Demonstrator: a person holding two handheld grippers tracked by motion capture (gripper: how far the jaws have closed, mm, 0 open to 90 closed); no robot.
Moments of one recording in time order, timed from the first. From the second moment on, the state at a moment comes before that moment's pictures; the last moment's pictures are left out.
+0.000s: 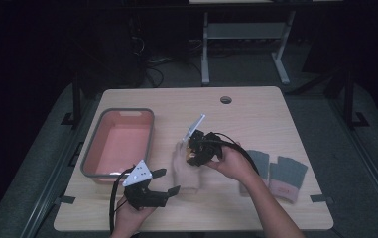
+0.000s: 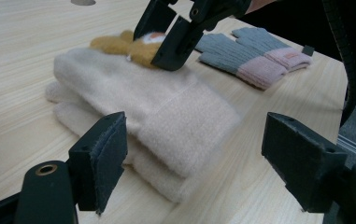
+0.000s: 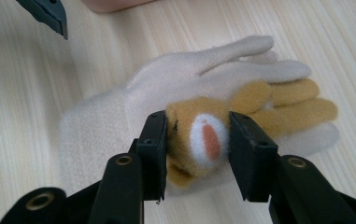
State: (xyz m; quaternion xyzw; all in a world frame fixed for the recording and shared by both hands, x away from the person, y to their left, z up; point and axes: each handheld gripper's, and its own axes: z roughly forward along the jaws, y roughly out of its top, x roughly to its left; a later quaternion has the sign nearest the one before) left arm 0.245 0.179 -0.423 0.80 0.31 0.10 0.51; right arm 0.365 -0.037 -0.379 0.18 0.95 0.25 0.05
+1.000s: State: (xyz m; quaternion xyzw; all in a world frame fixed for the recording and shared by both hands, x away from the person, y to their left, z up) left arm 0.244 0.177 -0.424 0.79 0.31 0.10 0.52; right arm 0.372 -0.026 -0.408 0.18 0.96 0.22 0.03
